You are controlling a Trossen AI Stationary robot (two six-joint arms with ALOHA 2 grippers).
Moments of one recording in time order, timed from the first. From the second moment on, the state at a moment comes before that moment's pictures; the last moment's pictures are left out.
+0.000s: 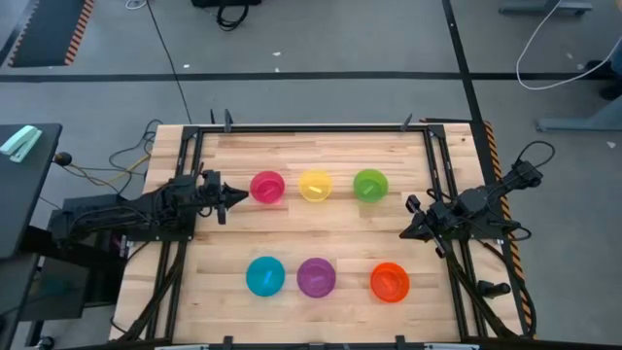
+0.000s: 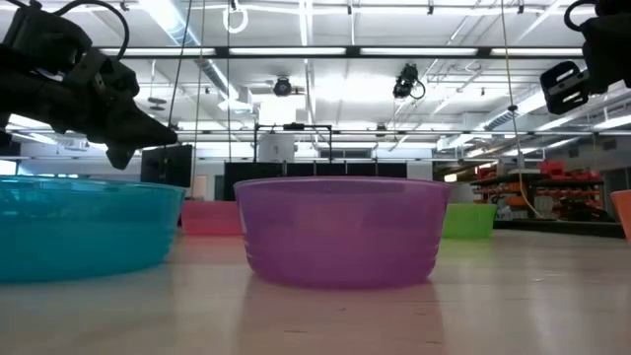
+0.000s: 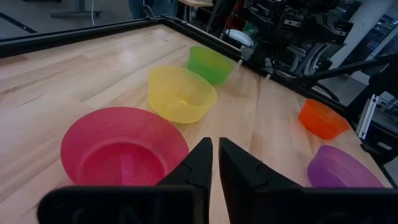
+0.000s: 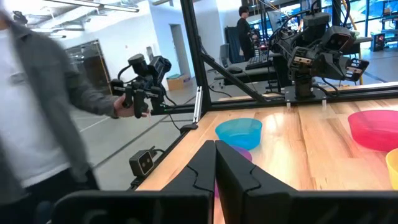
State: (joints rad) left arm 0.29 0.27 0.01 0.05 0.06 -0.38; right arm 0.48 0.01 0.01 0.03 0.10 0.18
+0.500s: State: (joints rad) left arm 0.29 0.27 0.01 0.05 0.06 -0.38; right arm 0.48 0.01 0.01 0.04 0.10 0.18
